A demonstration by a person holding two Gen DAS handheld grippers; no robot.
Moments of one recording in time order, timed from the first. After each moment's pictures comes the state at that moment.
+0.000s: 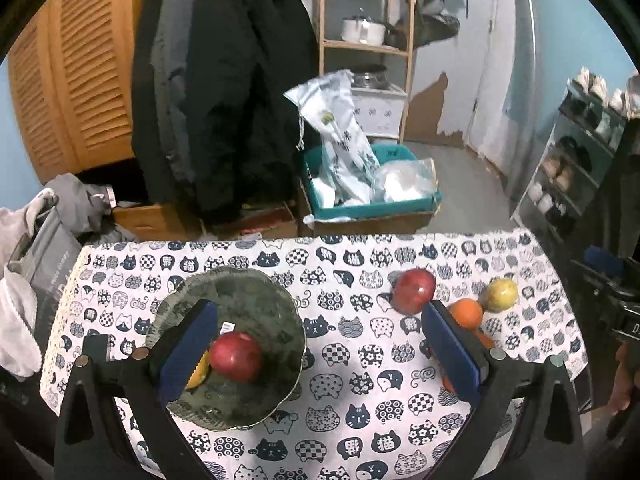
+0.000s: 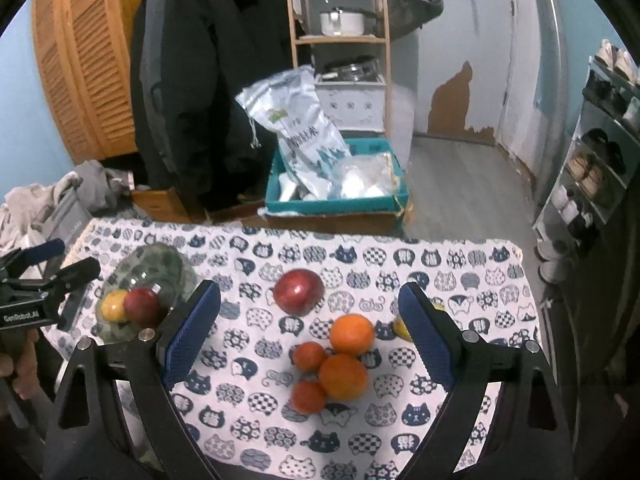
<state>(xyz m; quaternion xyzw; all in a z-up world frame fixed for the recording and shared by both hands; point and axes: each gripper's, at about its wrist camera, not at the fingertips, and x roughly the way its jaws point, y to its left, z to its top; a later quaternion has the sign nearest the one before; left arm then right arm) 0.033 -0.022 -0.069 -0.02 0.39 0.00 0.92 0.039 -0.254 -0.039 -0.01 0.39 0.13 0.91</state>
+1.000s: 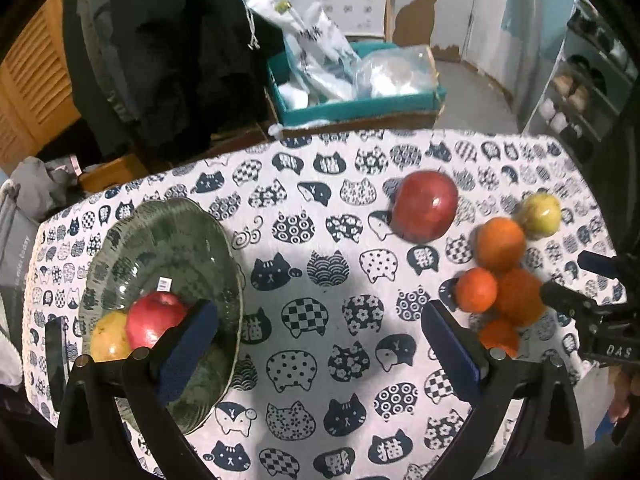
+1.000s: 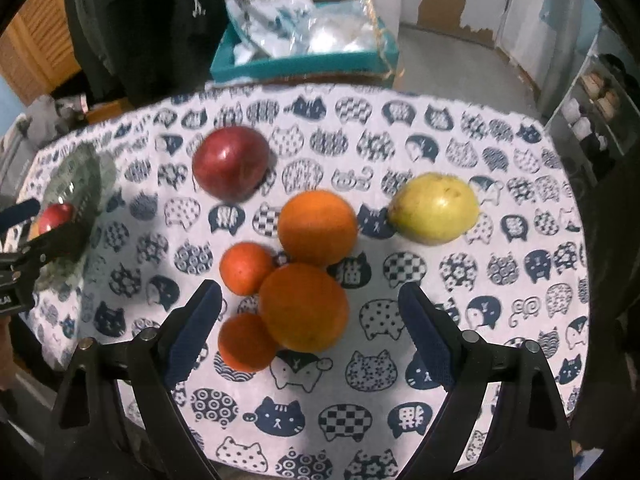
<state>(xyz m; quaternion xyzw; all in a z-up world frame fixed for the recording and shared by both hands) 0.088 -0.072 -0.191 0.04 0.51 -0.02 0.86 0.080 -0.274 -0.191 -0.02 0.56 0.10 0.82</state>
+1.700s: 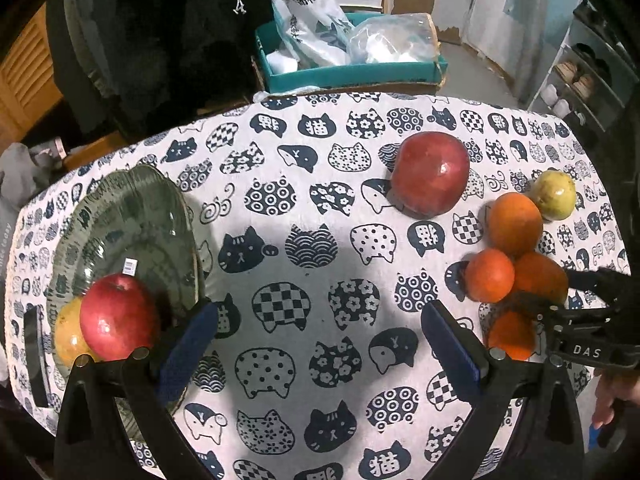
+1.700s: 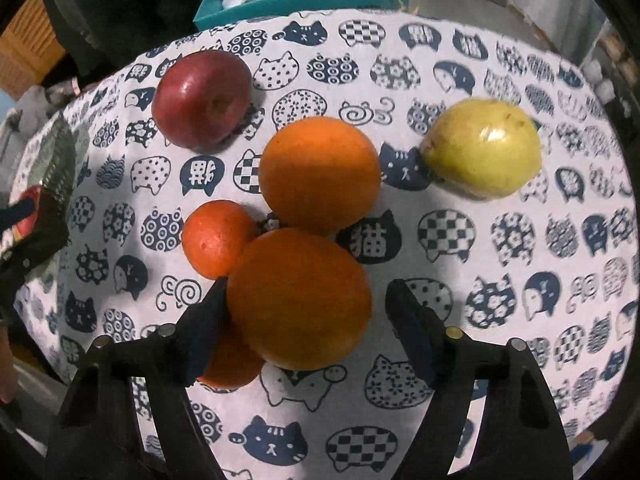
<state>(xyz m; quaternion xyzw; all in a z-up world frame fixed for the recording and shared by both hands) 0.098 -0.079 -0.228 0.02 0.55 -0.03 0.84 0.099 -0.279 -0.254 0.02 0.61 0.11 0.78</state>
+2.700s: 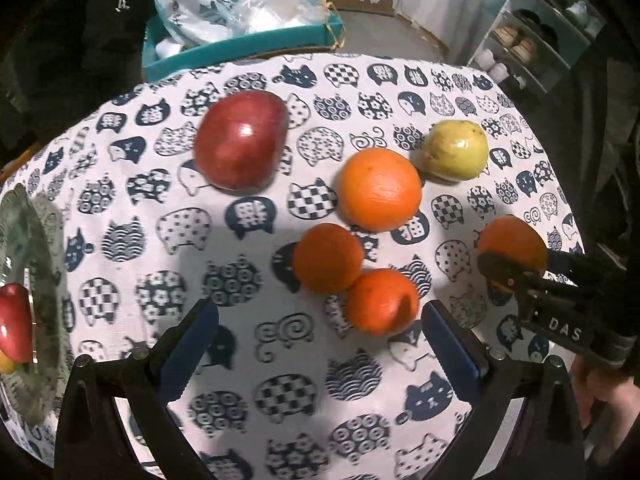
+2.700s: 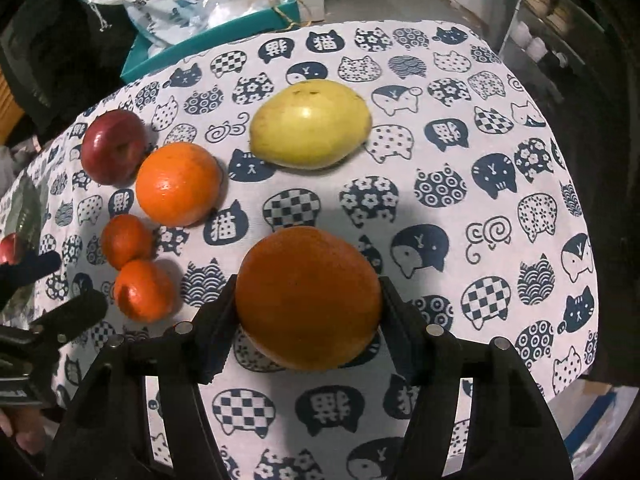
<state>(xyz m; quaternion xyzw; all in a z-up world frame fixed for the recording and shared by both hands) 0.093 -0.192 -0.248 0.01 0.58 -0.14 0.80 0.072 -0.370 -0.235 0.05 0.58 0.01 0.81</state>
